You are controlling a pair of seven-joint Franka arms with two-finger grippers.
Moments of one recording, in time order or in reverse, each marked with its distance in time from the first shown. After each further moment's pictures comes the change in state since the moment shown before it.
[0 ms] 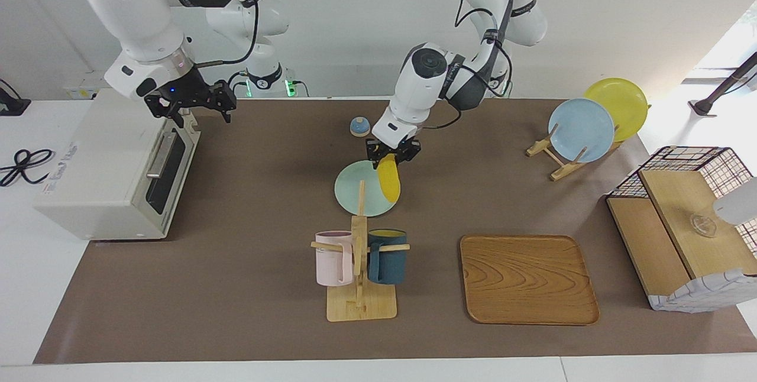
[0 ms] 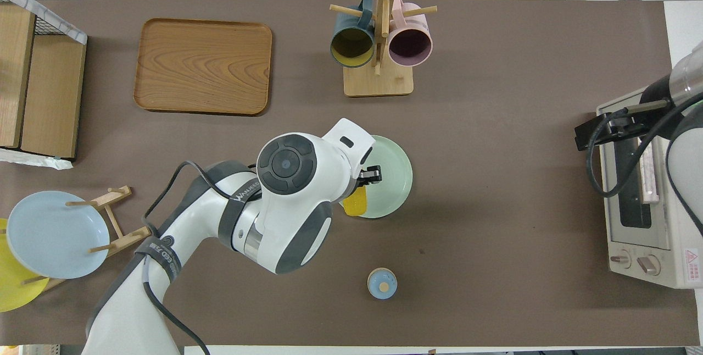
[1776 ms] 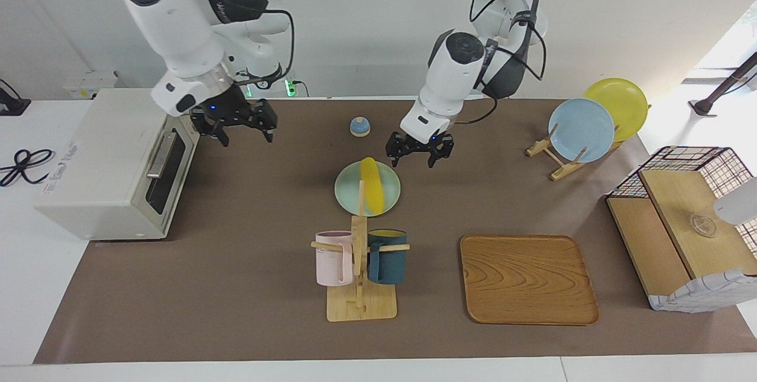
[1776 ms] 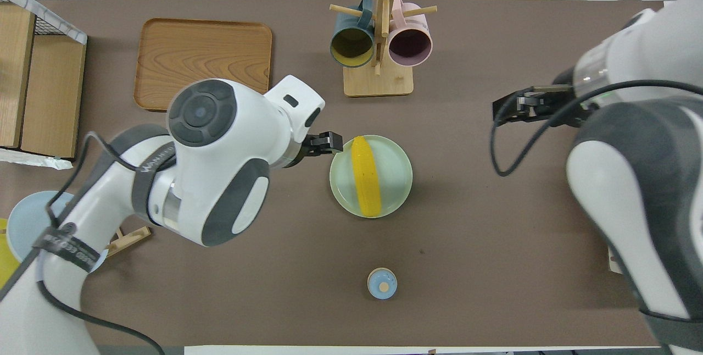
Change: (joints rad) left arm 0.151 -0.088 0.041 0.119 0.062 -0.255 0.159; right arm 0.168 0.060 0.003 -0.060 0.123 0.258 0.307
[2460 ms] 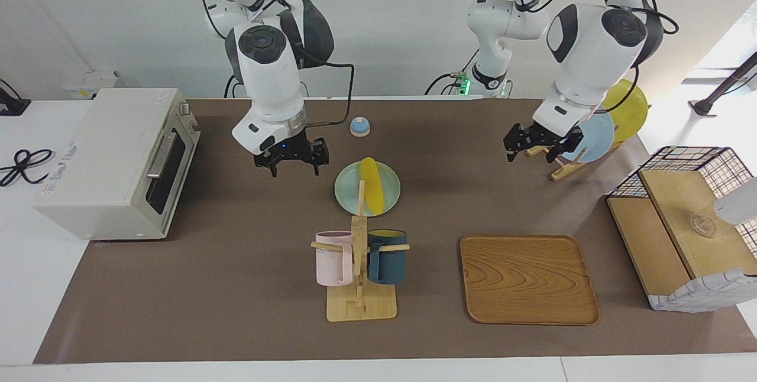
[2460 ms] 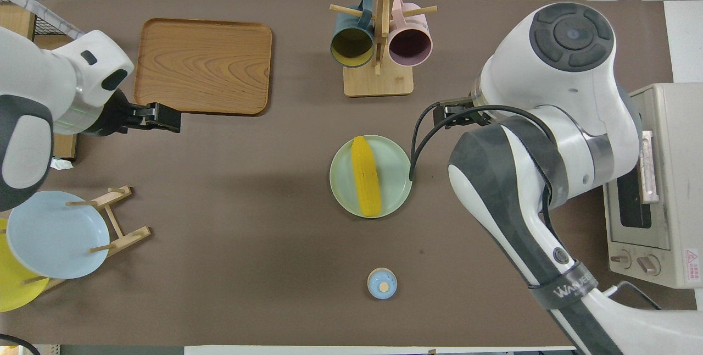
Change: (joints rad) left arm 0.378 -0.115 0.006 0.024 0.115 -0.219 0.404; right arm 0.113 0.106 -0.009 -0.020 -0.230 0.054 0.084
